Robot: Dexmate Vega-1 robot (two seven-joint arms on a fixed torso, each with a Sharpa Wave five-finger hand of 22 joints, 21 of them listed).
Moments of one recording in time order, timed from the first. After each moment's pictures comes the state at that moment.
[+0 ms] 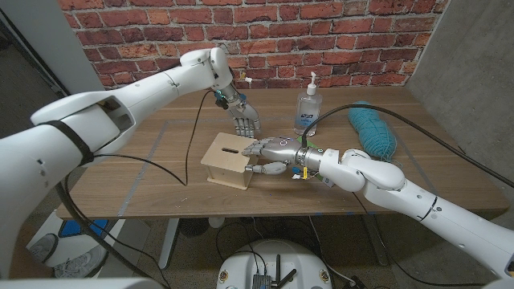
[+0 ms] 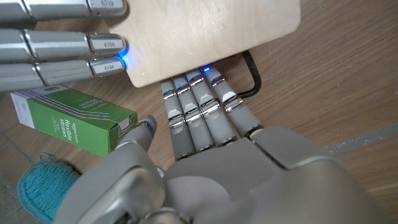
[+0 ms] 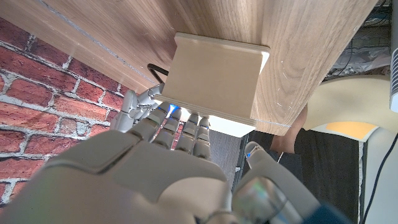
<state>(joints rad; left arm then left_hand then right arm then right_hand) -0.10 0.52 1.14 -1.24 0.19 0.35 -1.20 0.25 0.15 0.56 -0.03 0.18 0.92 0.03 0.19 0.18 0.93 -0.14 0.19 0.18 0.98 -0.15 0.18 0.16 0.71 -0.07 0.26 0.17 -0.85 -0.82 -0.70 -2.05 -0.86 0.14 0.22 0.00 0.07 0.47 0.18 0.21 0.15 -0.05 0.19 0.17 0.22 -0.07 0.19 0.18 0.10 -0.04 0.24 0.33 0.16 -0.04 0.19 0.17</state>
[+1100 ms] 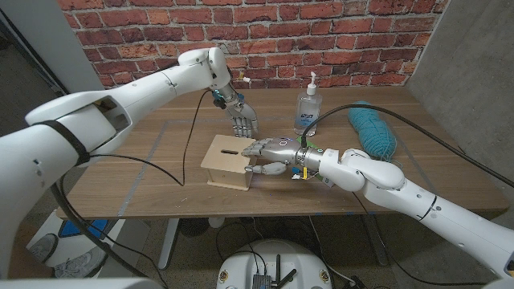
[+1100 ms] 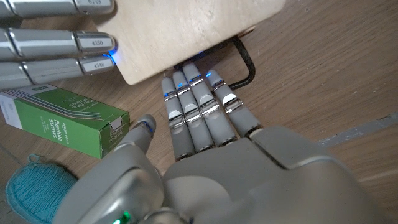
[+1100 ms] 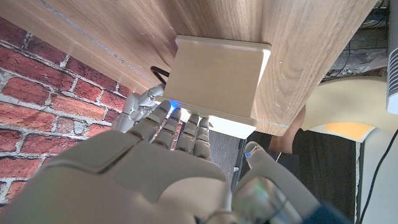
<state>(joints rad) -0.10 0.54 1.14 -1.27 0.22 0.37 -1.17 0.22 0.14 0.60 -0.05 0.18 0.88 0.03 0.18 0.18 0.91 -0.13 0.18 0.18 0.97 -0.14 0.17 0.16 0.65 -0.06 0.22 0.17 -0.85 -0.82 -0.70 -2.04 -0.86 0.15 0.22 0.00 0.07 0.48 0.18 0.20 0.15 -0.05 0.19 0.17 0.22 -0.08 0.18 0.18 0.10 -0.04 0.24 0.33 0.16 -0.04 0.19 0.17</state>
